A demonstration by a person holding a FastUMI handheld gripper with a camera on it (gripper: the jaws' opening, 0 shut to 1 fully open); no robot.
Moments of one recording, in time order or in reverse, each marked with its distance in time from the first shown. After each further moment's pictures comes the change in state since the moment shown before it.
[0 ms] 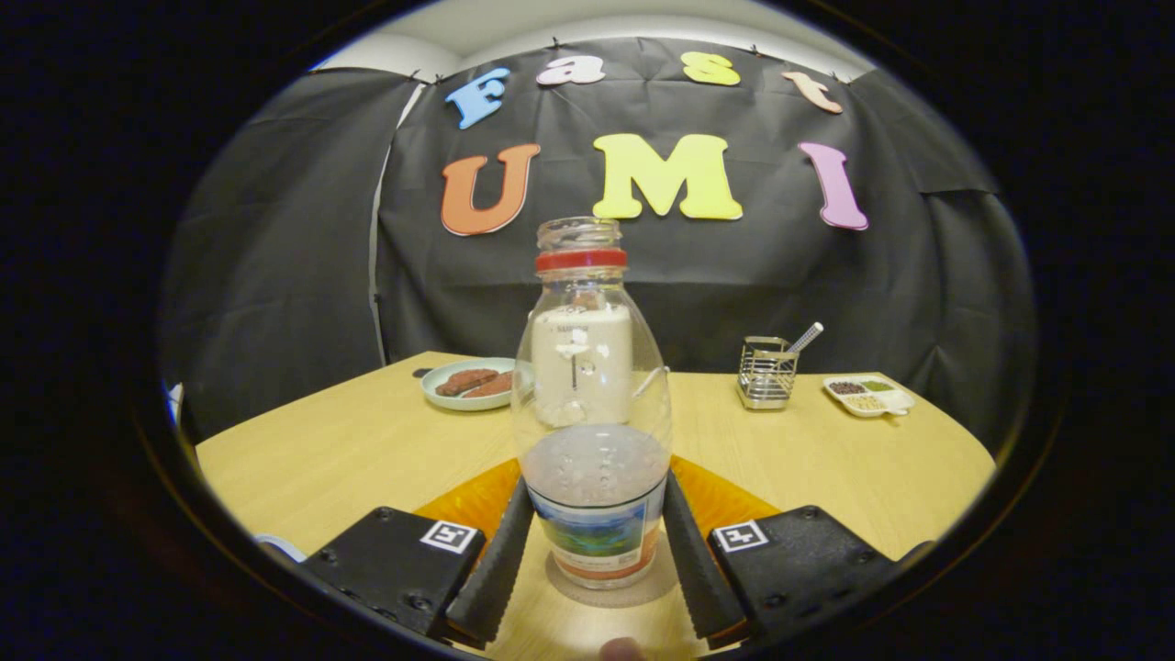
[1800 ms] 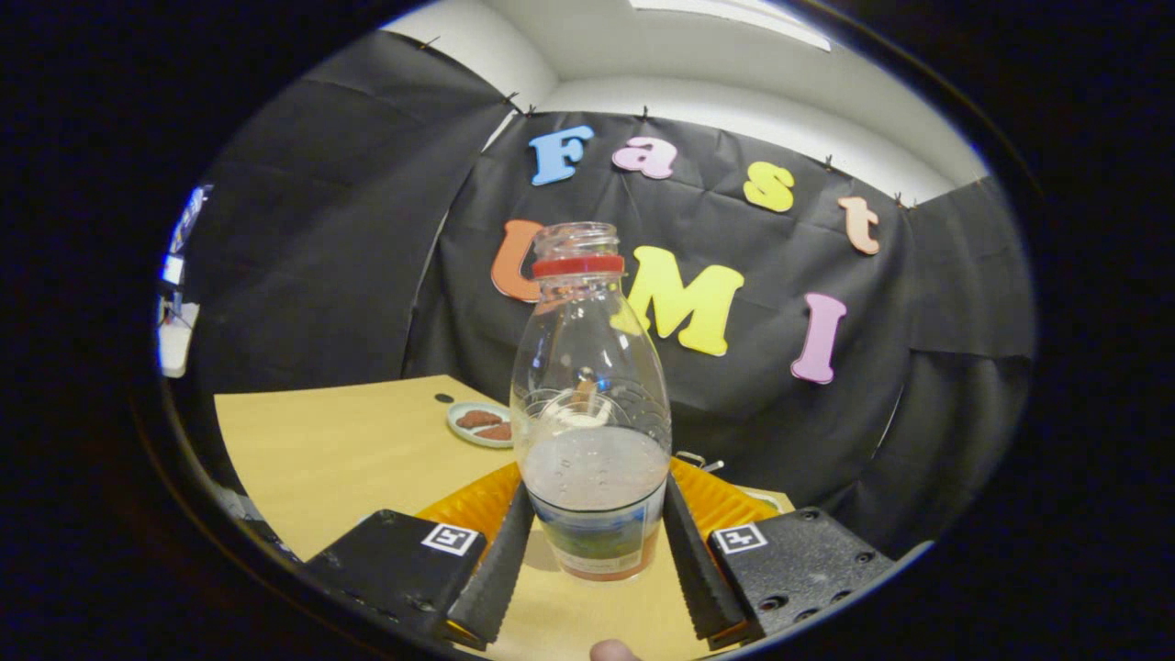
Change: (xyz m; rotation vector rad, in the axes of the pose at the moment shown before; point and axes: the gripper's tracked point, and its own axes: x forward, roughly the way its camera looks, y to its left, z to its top) arm -0.184 0.005 0.137 -0.306 -0.182 -0.013
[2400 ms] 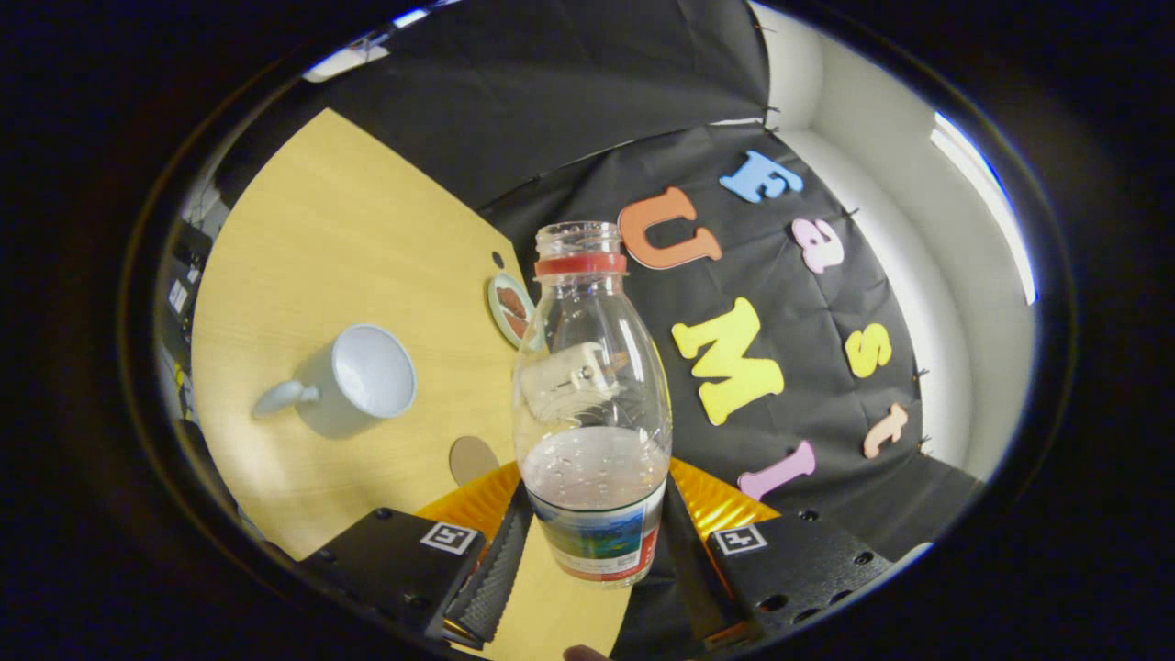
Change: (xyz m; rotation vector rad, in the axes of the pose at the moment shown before) arm -0.033 0.055 -0.071 -0.787 0.109 0.018
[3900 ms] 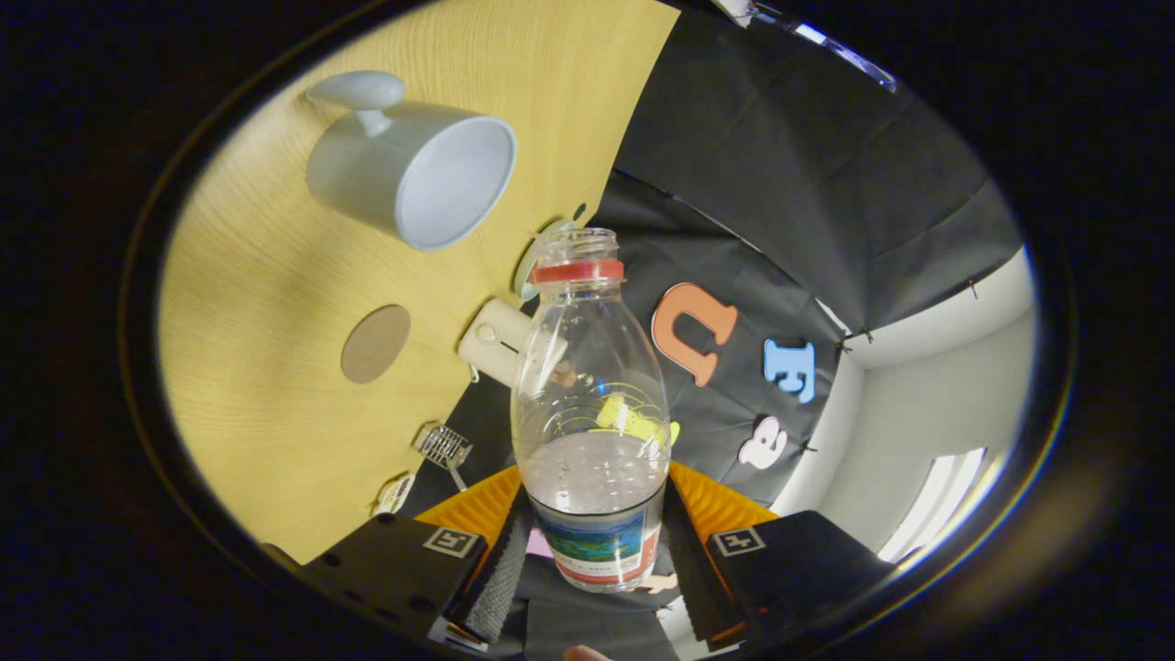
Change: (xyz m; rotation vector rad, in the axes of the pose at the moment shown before) arm 0.037 0.004 0.012 -1.033 -0.065 -0.208
